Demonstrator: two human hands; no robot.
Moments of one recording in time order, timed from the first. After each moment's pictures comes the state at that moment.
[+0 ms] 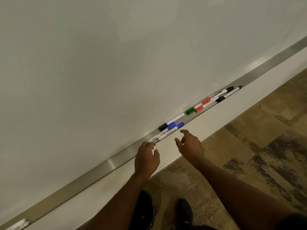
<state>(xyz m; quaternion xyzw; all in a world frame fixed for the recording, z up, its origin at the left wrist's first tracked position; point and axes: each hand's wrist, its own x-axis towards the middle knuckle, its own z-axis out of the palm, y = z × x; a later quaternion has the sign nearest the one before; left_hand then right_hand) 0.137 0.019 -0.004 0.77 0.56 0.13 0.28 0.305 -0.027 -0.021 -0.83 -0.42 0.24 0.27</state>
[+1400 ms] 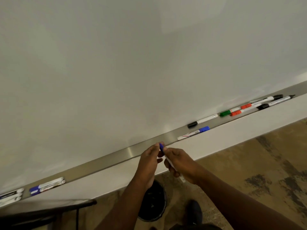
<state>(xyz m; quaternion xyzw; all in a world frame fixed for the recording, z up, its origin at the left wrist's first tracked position) 0.064 -0.011 0.046 0.43 0.59 0.33 0.61 0.194 -0.036 0.039 -0.54 -0.40 0.65 0.35</state>
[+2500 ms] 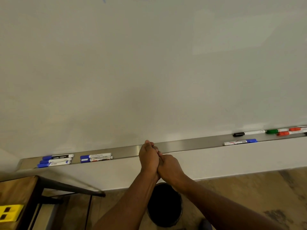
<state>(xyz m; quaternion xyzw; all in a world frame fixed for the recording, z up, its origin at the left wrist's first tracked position) -0.111 -0.019 0.070 0.15 0.60 0.55 0.57 -0.044 -0.048 0.067 -0.65 -0.58 0.45 0.22</state>
